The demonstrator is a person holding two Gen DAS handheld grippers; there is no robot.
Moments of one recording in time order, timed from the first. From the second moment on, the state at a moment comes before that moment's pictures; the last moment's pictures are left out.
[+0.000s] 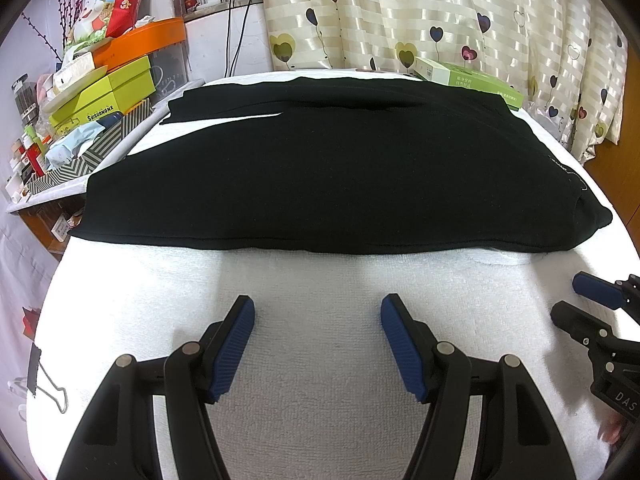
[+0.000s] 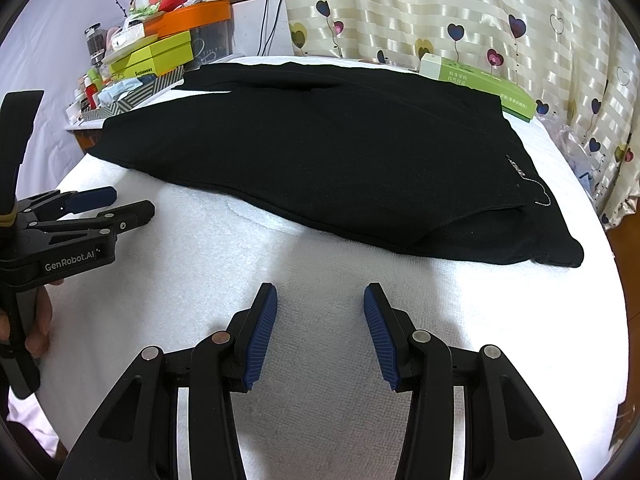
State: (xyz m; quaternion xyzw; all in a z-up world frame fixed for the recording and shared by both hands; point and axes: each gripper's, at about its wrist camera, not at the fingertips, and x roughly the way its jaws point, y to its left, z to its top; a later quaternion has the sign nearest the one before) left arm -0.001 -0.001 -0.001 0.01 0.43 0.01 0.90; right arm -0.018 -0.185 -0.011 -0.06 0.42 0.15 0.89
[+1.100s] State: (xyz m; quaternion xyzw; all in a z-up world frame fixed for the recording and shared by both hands) left arm 0.015 -0.003 0.038 0.01 0.41 -0.03 0.91; right arm 0.006 -0.181 0.036 -0.07 0.39 0.22 0.89
